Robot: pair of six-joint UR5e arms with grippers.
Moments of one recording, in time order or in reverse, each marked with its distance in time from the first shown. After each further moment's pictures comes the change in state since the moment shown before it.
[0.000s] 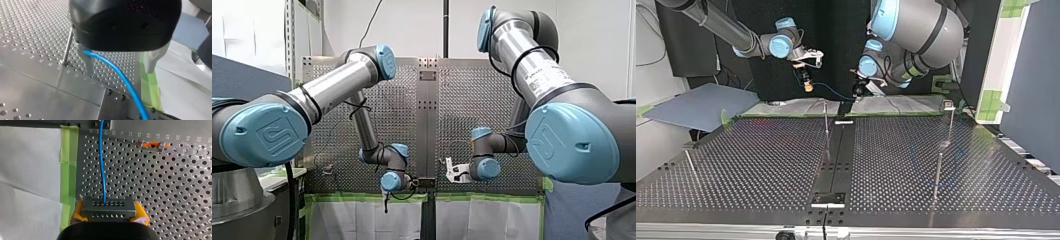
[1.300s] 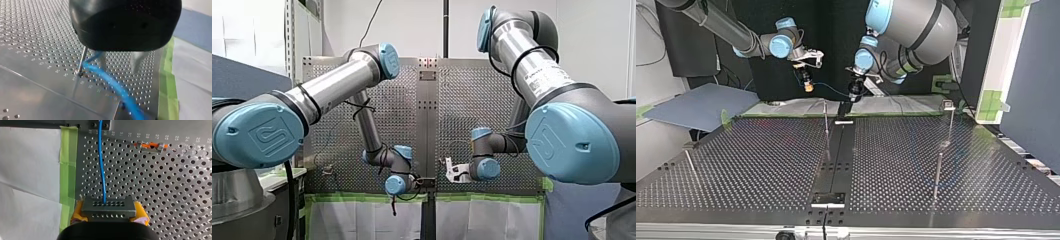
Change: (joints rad) left arm -0.049 0.000 -0.020 0.104 -0.067 -0.103; right arm 0.001 0.000 0.000 -0.004 0.000 0.001
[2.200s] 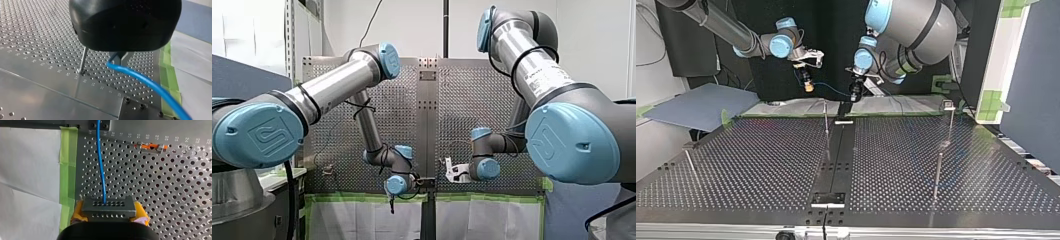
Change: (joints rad) left arm -0.005 0.000 0.004 0.013 -0.033 0.059; right arm 0.002 0.000 0.000 -0.001 0.000 -0.001
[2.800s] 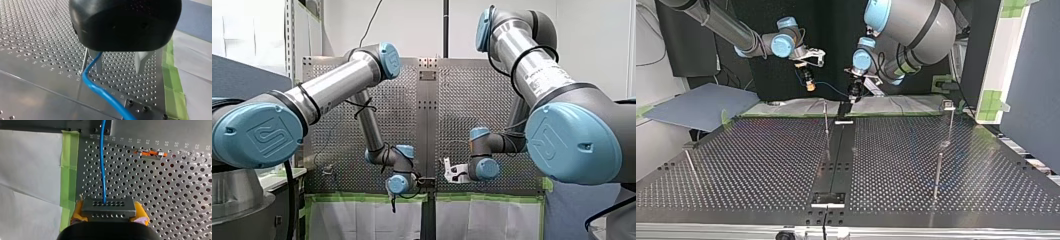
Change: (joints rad) left arm -0.008 0.000 0.017 -0.008 -0.008 -0.001; right arm 0.012 -0.001 0.000 0.007 0.001 -0.010
